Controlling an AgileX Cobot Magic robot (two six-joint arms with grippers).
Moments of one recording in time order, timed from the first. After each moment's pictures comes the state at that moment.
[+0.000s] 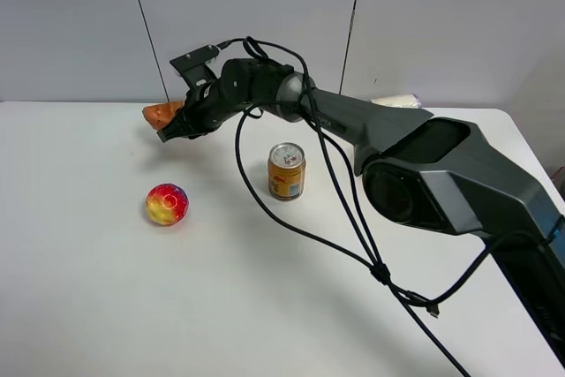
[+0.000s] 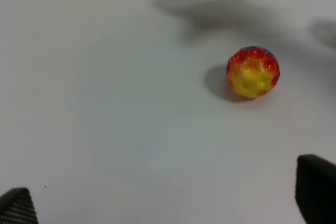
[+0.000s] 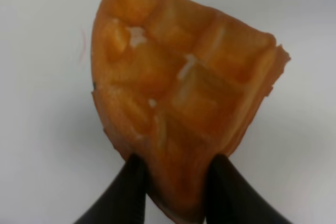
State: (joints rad) left arm -0.03 -0.01 -0.50 -0.01 1.05 0.00; right arm 0.71 2.60 -2.30 0.34 0.54 -0.30
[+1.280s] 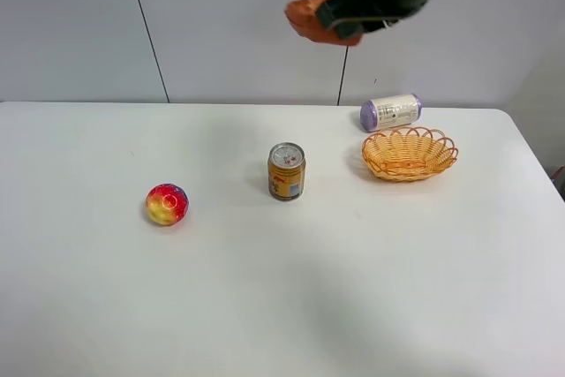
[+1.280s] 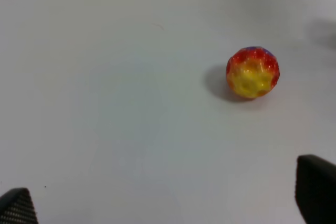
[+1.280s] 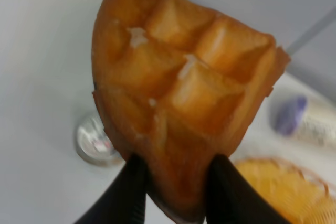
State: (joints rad) left arm -0.03 -0.01 -0.50 -0.01 1.05 0.00; right arm 0.52 1.54 -1.51 -0.05 0.87 -0.03
